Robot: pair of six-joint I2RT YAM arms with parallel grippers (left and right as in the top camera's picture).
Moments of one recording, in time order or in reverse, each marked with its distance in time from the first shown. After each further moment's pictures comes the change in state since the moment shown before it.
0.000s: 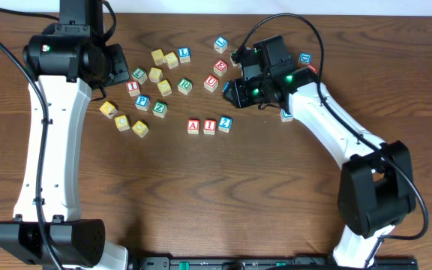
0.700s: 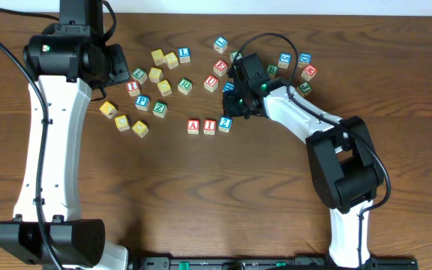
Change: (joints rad) left arm 0.000 0.000 0.000 0.000 0.000 0.000; right arm 0.057 0.220 0.009 0.085 0.177 0.172
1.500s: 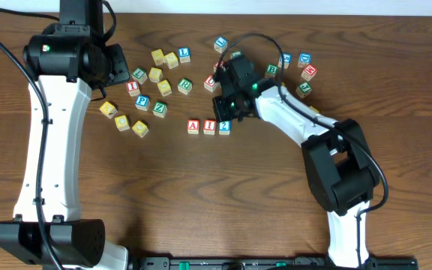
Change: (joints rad) left arm 0.000 0.000 0.000 -0.002 0.000 0.000; right arm 0.038 0.000 0.072 -0.098 -0.040 -0.105
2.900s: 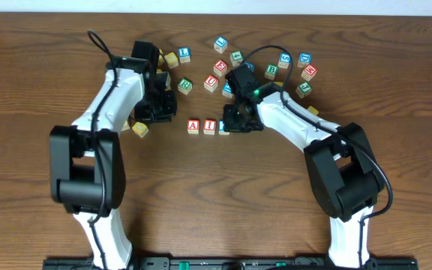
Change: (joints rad) left arm -0.096 0.336 -0.351 0.270 0.346 0.116; right arm 0.018 -0.046 -0.102 -0.114 0.151 0.288
